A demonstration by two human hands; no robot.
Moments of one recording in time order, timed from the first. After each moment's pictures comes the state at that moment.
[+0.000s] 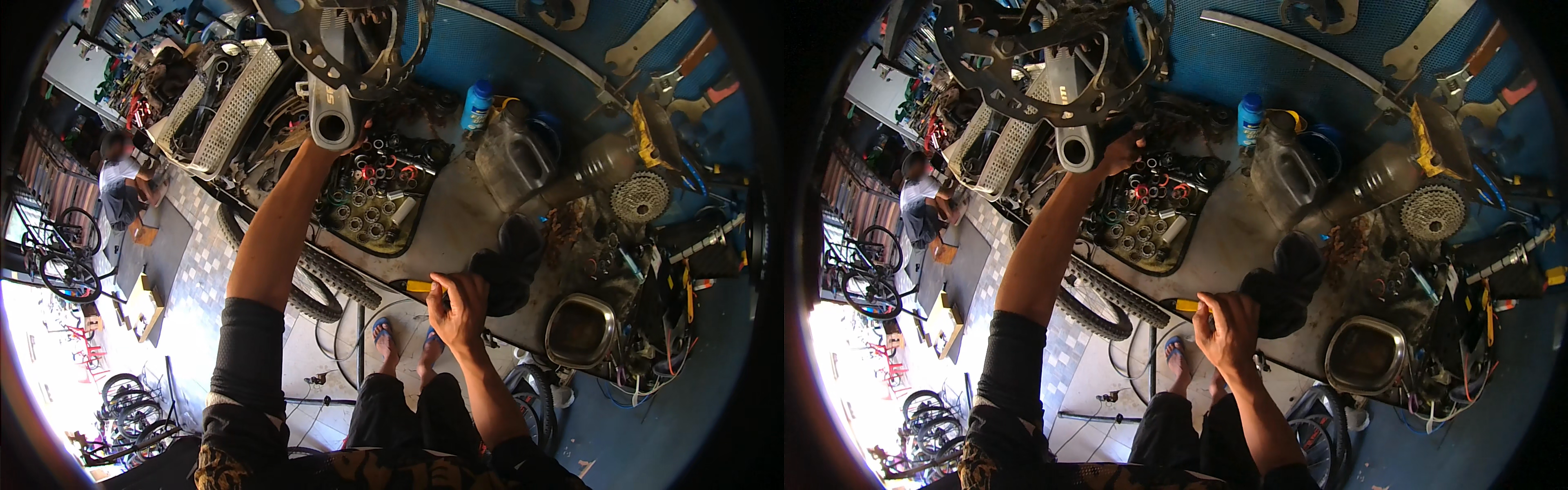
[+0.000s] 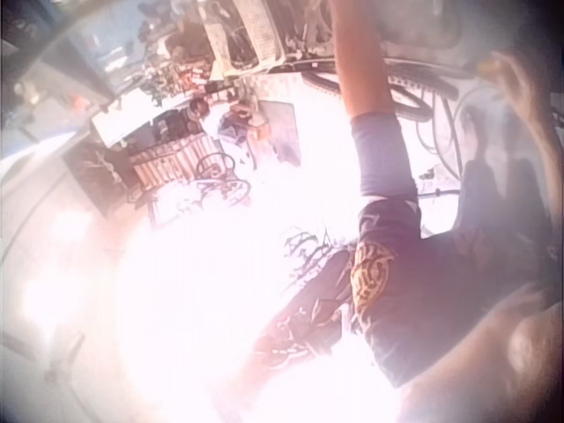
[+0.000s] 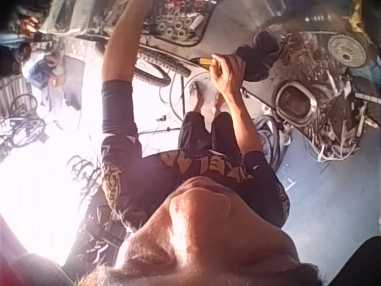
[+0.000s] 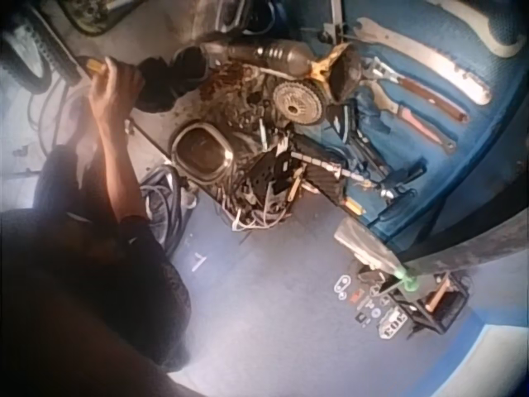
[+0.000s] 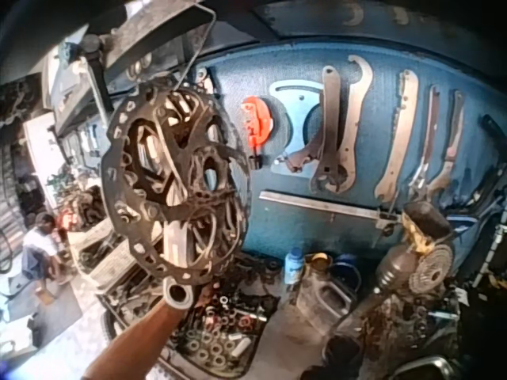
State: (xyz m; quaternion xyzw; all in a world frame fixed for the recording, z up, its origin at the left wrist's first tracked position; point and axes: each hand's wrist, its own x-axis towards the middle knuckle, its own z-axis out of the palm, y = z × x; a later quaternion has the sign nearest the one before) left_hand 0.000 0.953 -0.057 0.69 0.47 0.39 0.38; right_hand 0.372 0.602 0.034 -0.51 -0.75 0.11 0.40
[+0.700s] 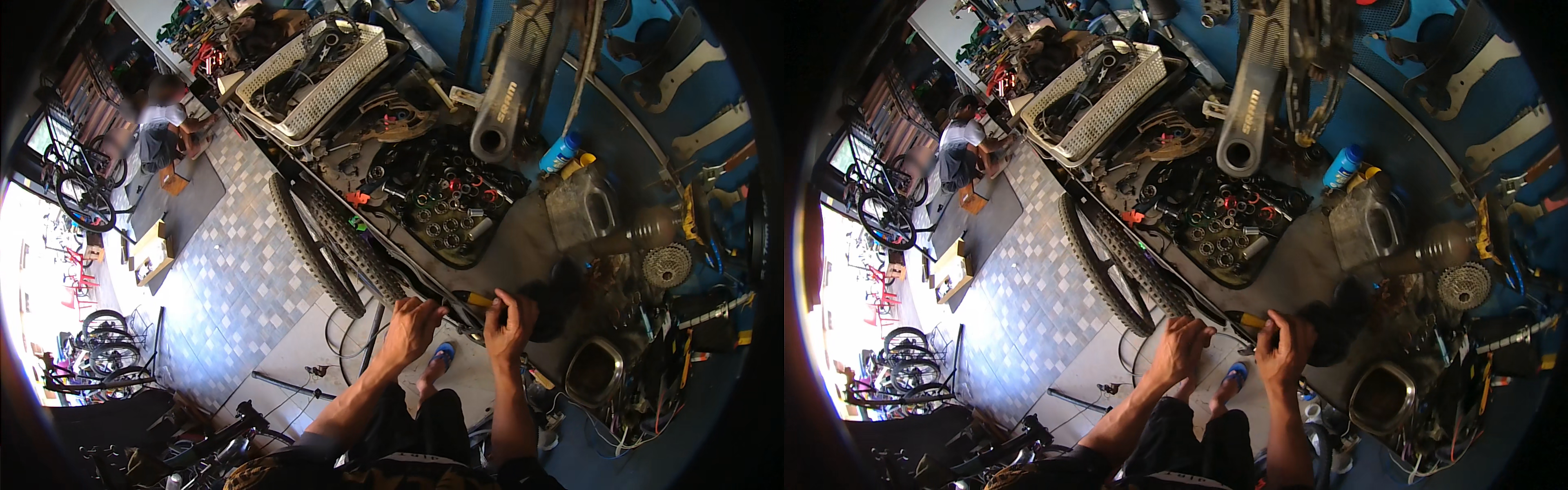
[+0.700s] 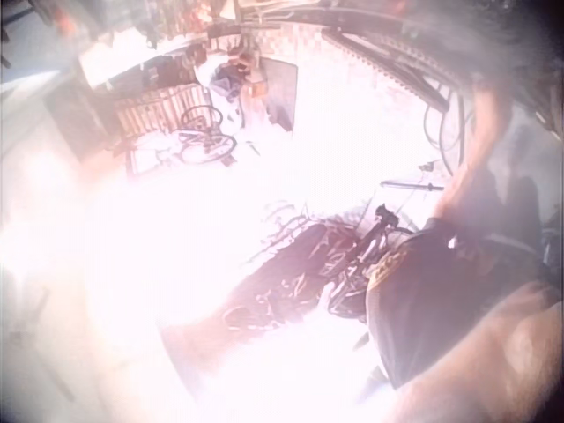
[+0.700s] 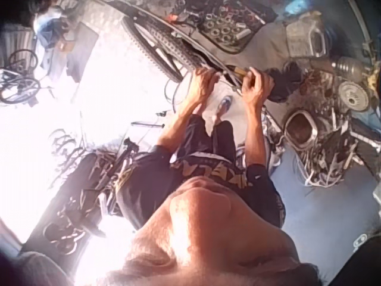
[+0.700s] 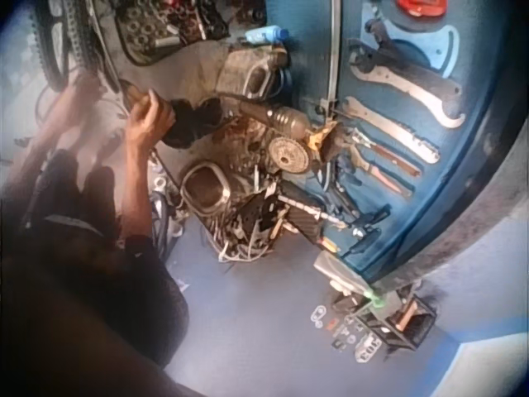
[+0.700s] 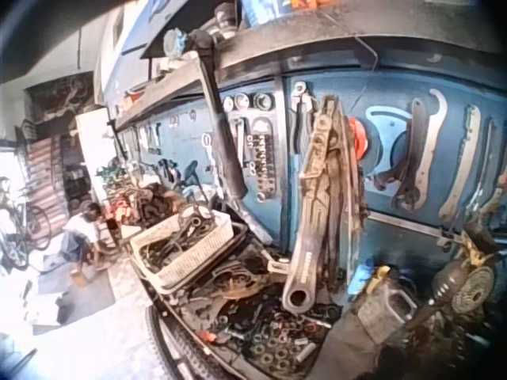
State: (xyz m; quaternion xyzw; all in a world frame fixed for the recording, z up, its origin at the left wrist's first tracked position) left_hand 0.161 0.529 0.029 0.60 0.66 0.39 0.25; right_hand 0.364 0.600 0.034 -0.53 -0.76 0.07 0.38
